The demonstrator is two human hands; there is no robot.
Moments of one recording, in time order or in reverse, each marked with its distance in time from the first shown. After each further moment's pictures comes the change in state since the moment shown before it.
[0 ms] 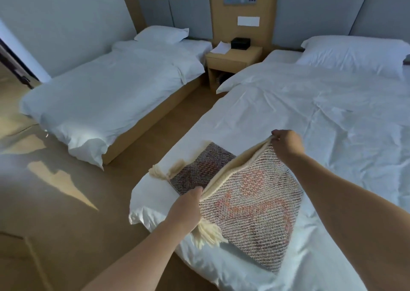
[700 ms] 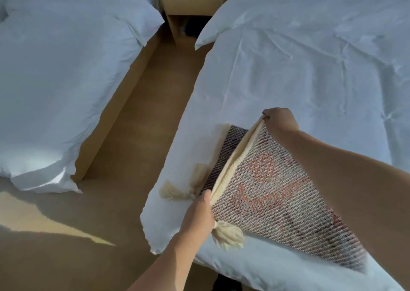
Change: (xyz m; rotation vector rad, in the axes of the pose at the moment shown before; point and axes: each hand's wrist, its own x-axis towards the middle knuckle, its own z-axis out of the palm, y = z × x) left_hand 0.222 -0.217 0.016 -0.002 -0.357 0.011; right_hand 0.157 -0.049 0.268 -0.268 -0.069 0.188
